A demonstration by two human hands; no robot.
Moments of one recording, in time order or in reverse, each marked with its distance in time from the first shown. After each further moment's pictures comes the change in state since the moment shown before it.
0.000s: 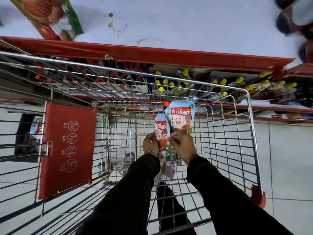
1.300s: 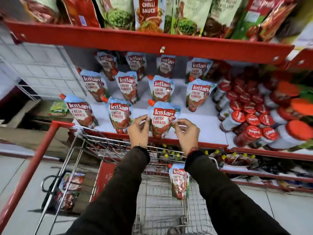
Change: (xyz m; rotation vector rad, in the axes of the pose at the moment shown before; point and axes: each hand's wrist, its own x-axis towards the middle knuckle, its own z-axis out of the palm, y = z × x) left_hand -0.141 0.313 -0.172 -0.305 0.161 0.963; right_hand -0.019 -0.293 -0.143 0.346 0.473 -0.469
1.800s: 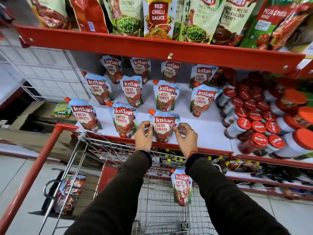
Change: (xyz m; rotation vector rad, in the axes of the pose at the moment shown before) left_hand 0.014 -0.018 0.002 0.135 -0.087 -0.010; right_hand 0.014 0.011 0.020 -0.048 -0.064 0.008
